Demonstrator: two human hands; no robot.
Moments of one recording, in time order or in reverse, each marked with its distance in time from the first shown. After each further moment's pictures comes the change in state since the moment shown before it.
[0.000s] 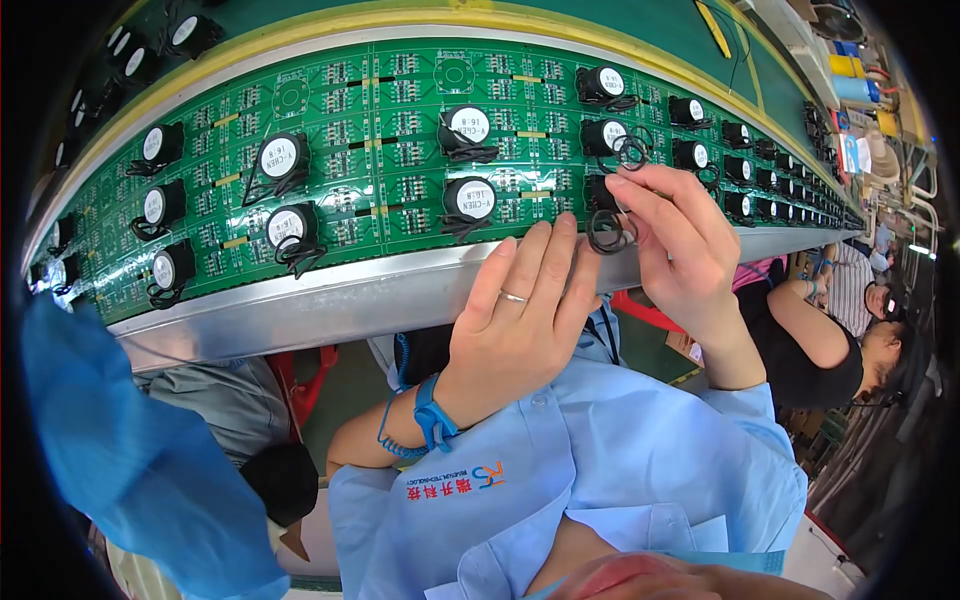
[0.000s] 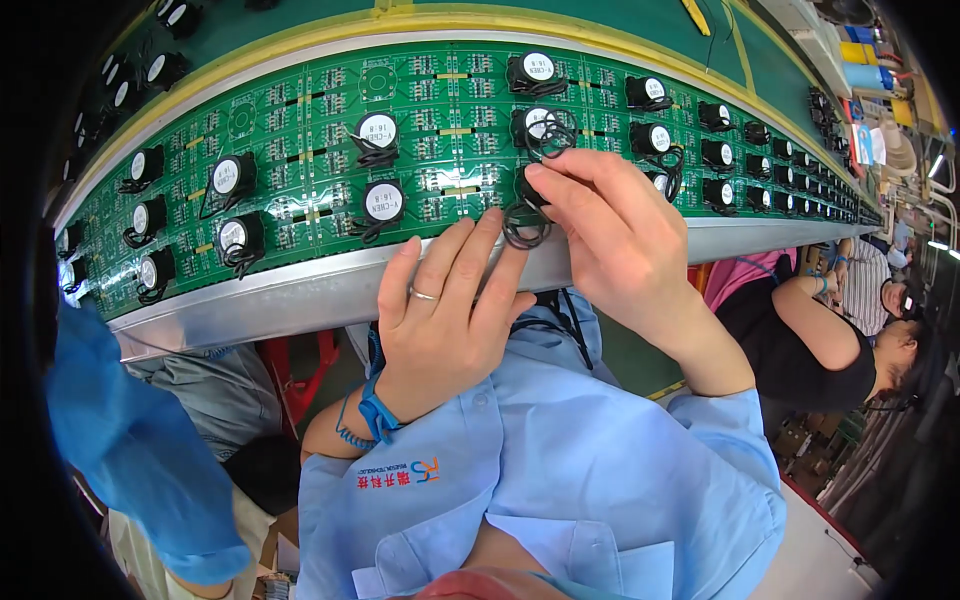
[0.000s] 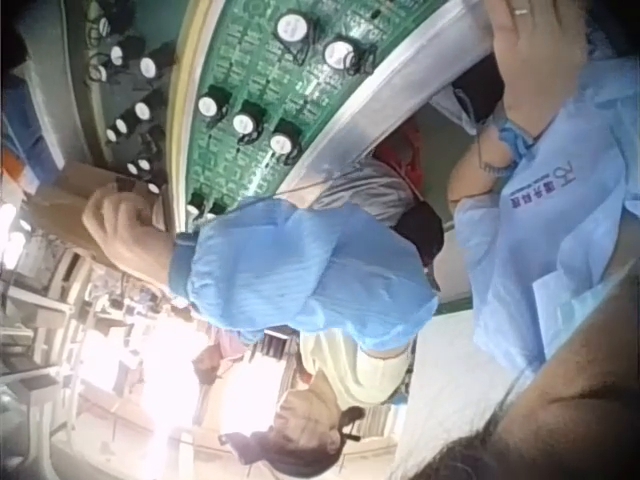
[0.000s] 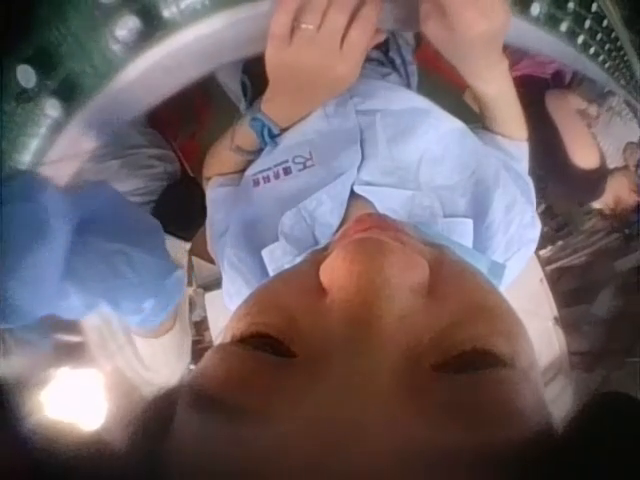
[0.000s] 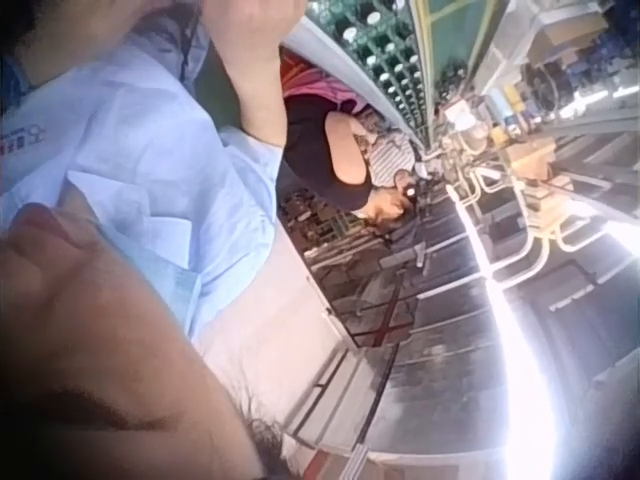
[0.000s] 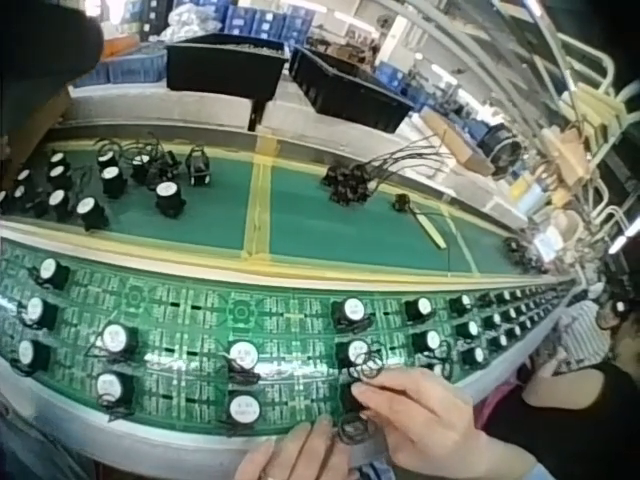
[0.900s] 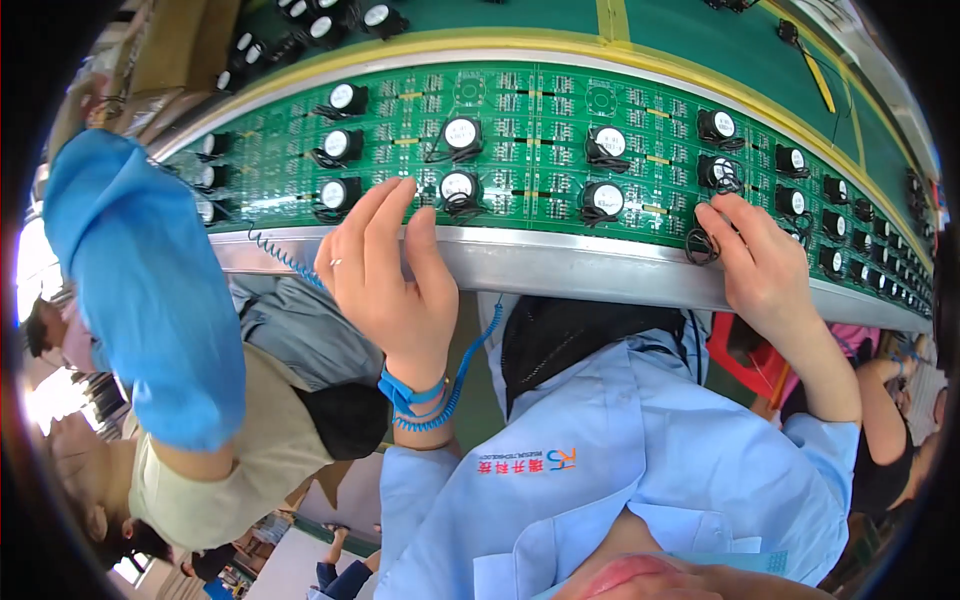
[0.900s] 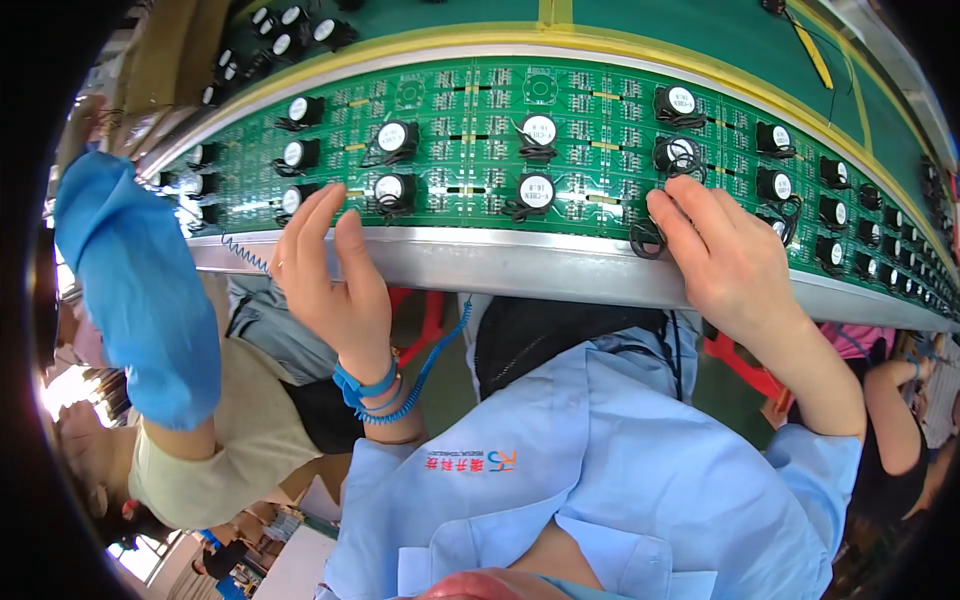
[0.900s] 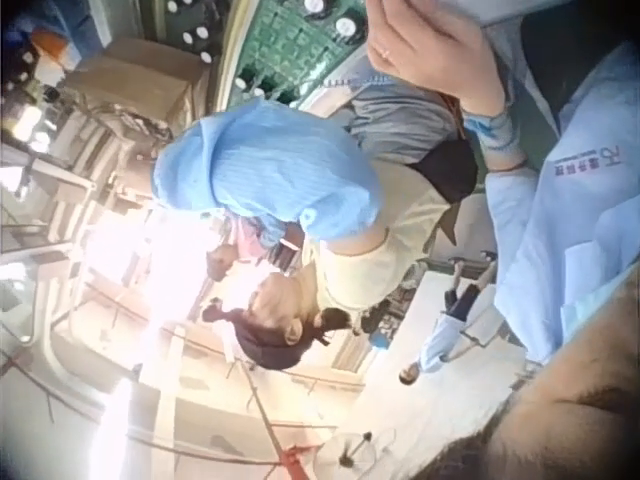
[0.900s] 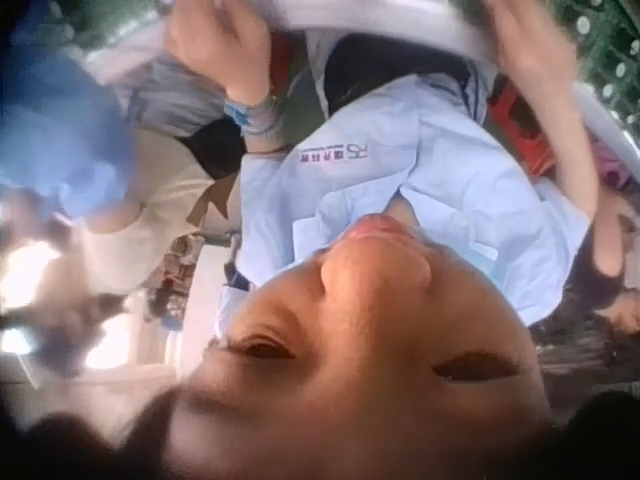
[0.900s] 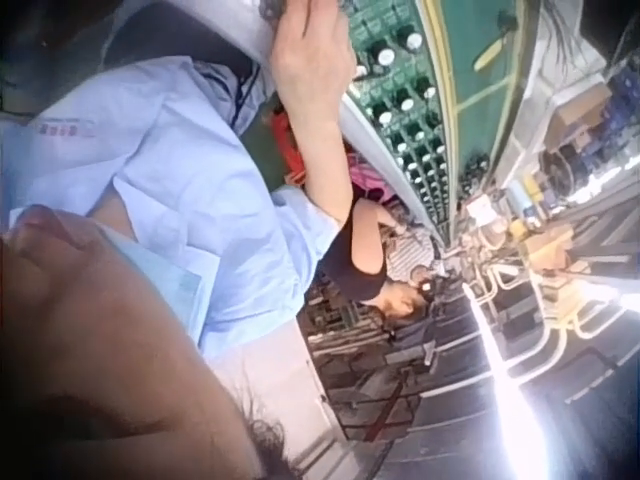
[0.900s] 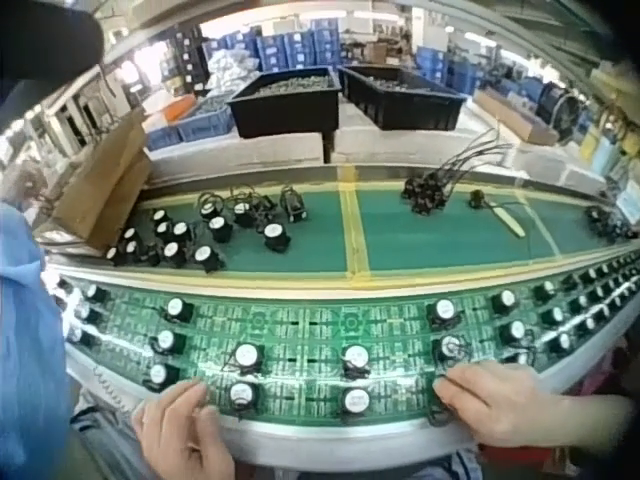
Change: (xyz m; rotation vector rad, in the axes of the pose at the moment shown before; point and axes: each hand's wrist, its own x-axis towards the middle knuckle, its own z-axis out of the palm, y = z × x) left_hand -0.018 -0.106 -0.074 0.233 0.363 -0.372; right_hand -0.001 0.011 -0.008 -0.159 -0.197 -0.263
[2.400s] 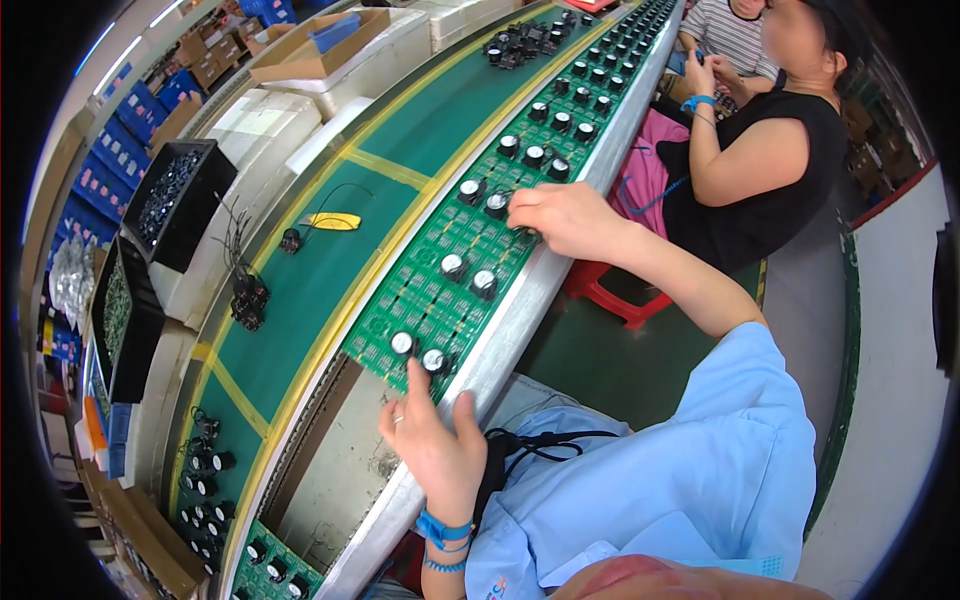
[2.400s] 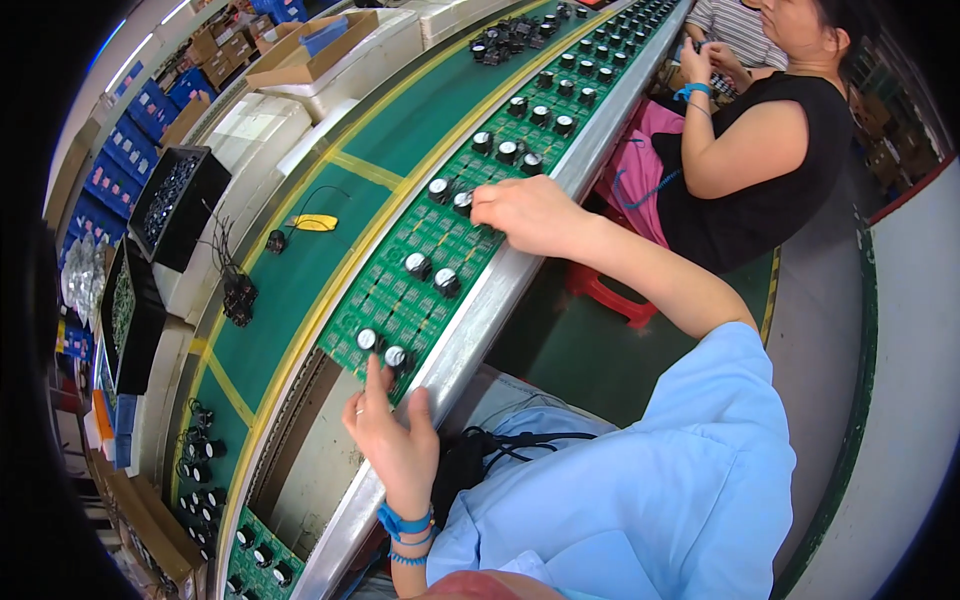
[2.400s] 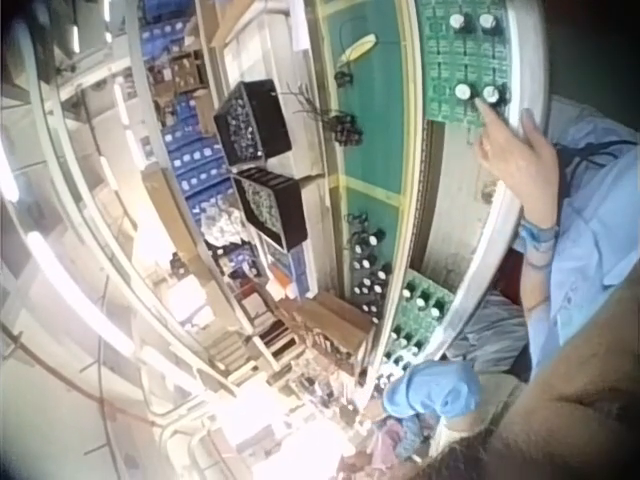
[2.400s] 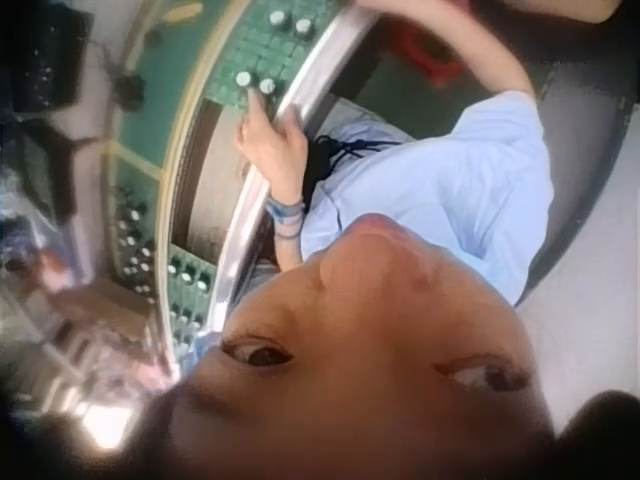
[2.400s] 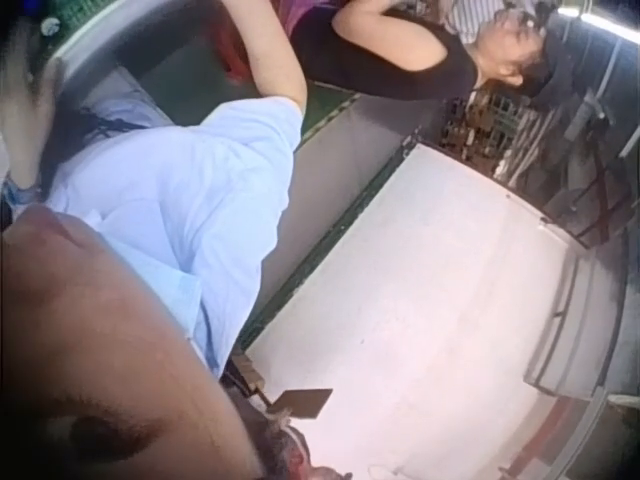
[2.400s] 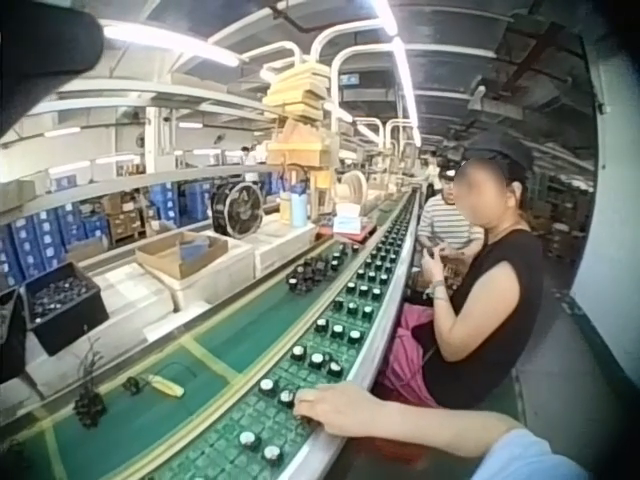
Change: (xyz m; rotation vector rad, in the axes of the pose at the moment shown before) left_hand 0.018 -0.042 0.120 -0.783 -0.614 0.551; right_hand -0.016 -0.012 0.079 -0.354 -0.003 0.852
